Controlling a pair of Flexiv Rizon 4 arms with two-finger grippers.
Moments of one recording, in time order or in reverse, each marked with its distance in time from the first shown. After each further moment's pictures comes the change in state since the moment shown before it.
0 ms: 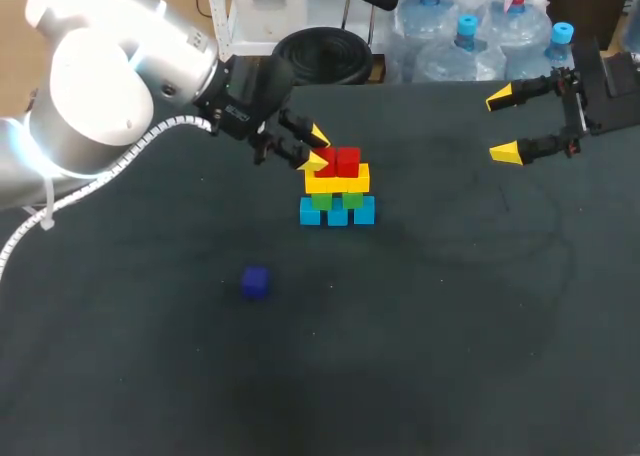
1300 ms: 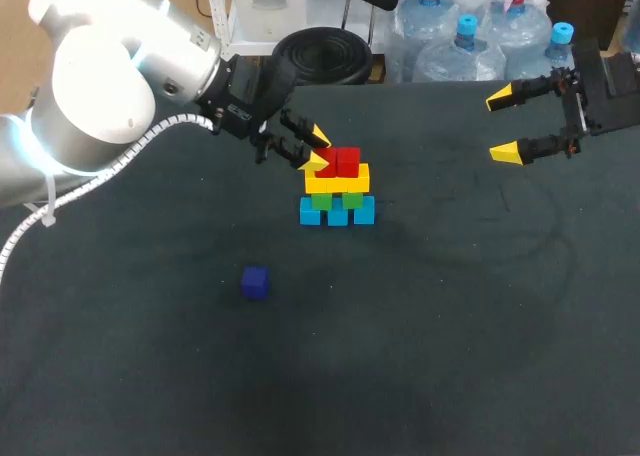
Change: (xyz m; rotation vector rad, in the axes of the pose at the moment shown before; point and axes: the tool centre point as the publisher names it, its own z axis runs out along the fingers) left arm 0.000 0.000 0.001 0.007 0.009 -0.002; right arm 0.000 0.000 0.000 0.000 0.000 0.000
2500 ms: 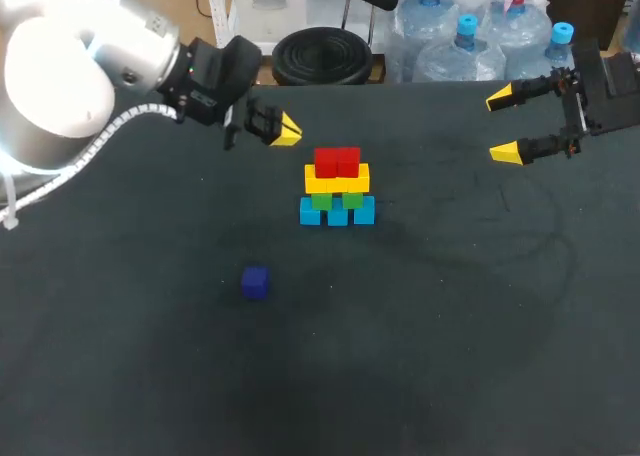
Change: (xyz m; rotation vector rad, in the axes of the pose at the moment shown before) left arm 0.010 0.003 -0.048 -0.075 -0.025 -0.007; right arm 0.000 0.000 0.000 0.000 0.000 0.000
